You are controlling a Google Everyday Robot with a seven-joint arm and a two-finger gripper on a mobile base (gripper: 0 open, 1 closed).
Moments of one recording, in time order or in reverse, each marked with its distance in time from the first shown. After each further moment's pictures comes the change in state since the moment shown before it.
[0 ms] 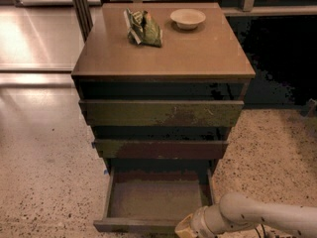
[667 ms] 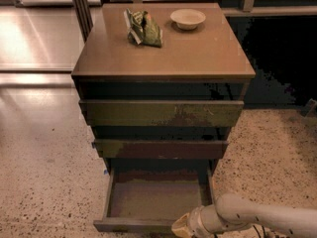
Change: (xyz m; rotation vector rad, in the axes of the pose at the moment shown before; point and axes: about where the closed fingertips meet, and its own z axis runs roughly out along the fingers) arm 0.001 -0.014 0.023 -0.006 -0.042 -0.011
